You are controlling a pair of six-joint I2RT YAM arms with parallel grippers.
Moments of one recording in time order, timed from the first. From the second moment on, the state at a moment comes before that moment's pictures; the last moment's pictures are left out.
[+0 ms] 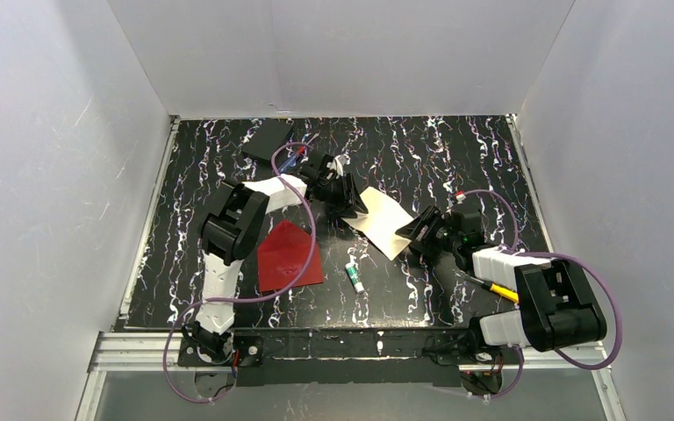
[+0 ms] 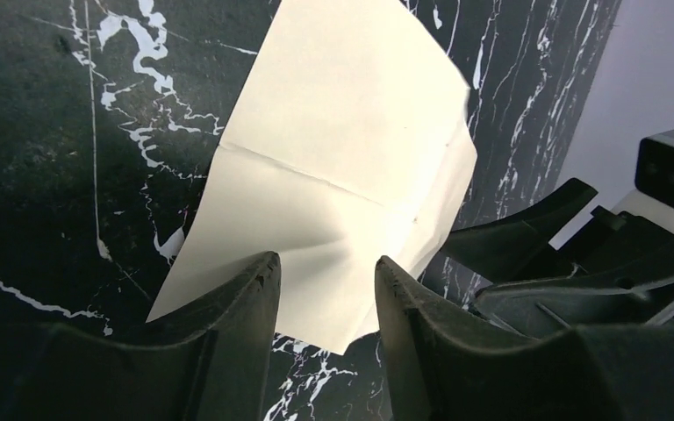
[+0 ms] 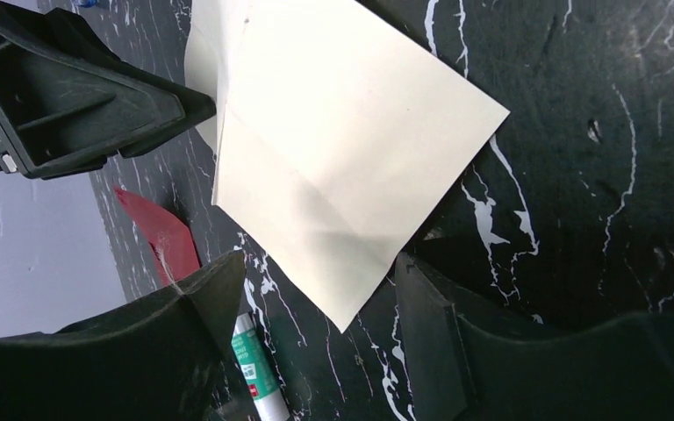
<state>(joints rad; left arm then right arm) -0.53 2.14 1.40 -0.15 0.56 -0.73 0.23 1.34 0.37 0.29 -0.37 0.88</state>
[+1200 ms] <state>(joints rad) -0.56 2.16 1.59 -0.55 0.28 -0.56 0.24 1.38 0.45 0.17 -0.36 0.98</state>
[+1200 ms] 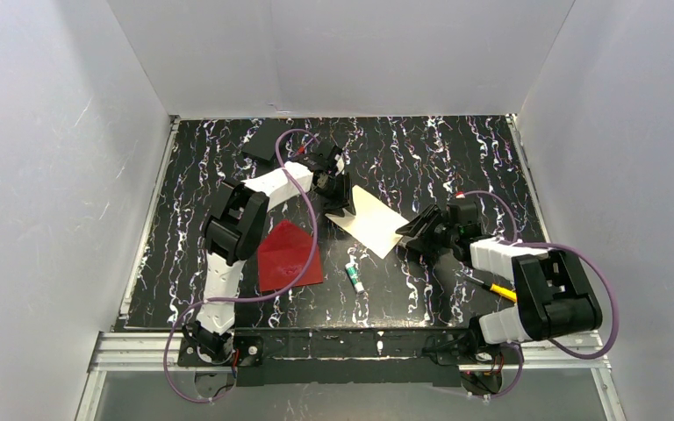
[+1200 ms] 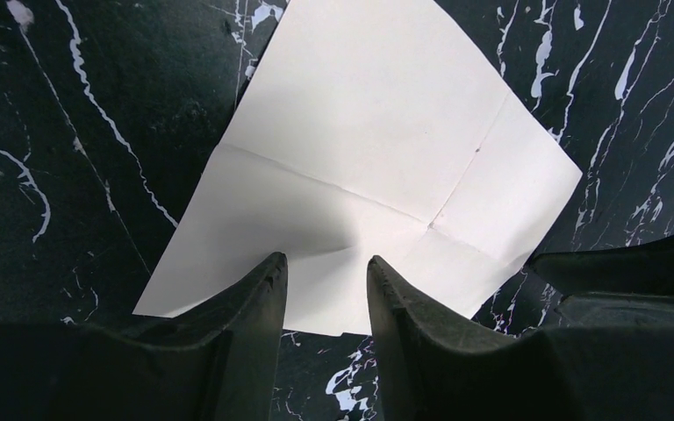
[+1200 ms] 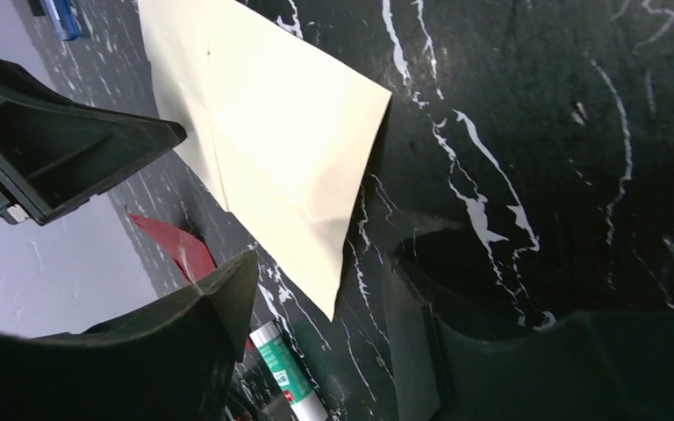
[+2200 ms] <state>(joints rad) -0.56 2.21 1.69 -0.66 0.27 -0.55 0.24 1.72 0.36 1.09 -0.49 1.16</state>
